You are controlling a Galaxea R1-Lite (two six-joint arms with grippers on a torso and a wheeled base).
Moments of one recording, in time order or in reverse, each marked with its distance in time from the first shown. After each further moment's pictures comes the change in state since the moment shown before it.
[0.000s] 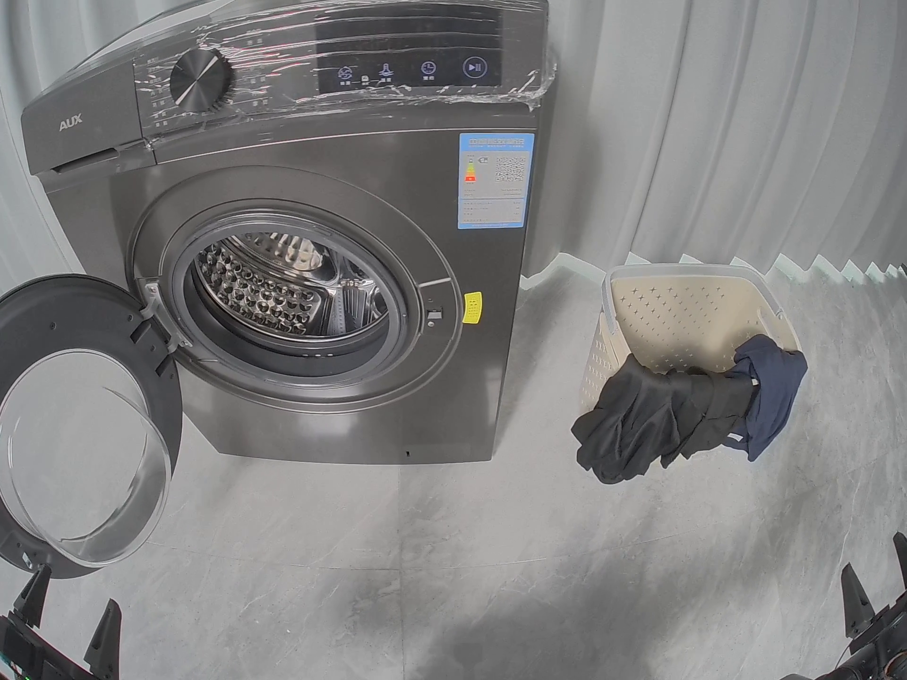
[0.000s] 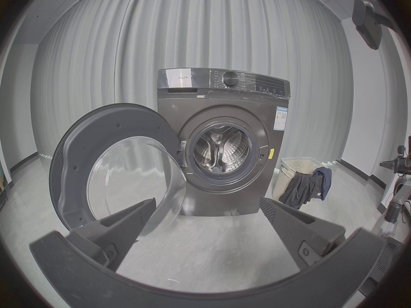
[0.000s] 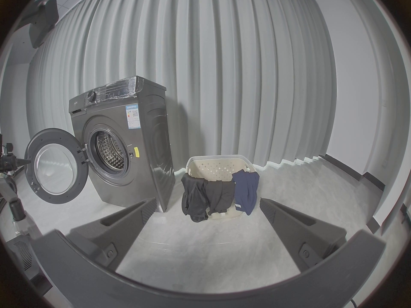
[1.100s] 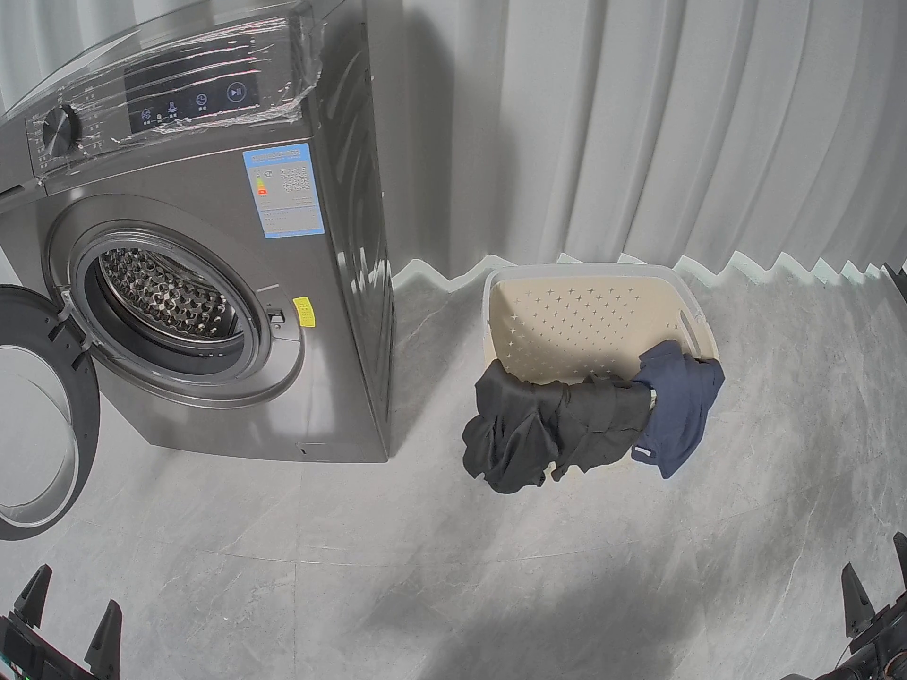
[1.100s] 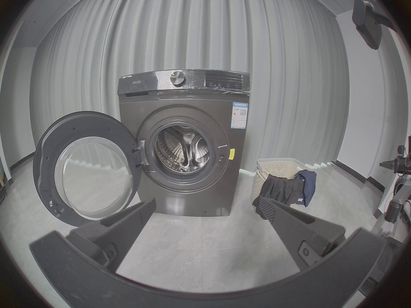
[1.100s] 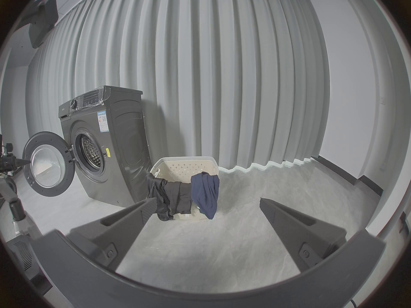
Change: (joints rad) left arm 0.000 0.000 0.000 -0.001 0.000 0.001; right arm 0.000 0.000 0.000 0.001 0.000 0.000
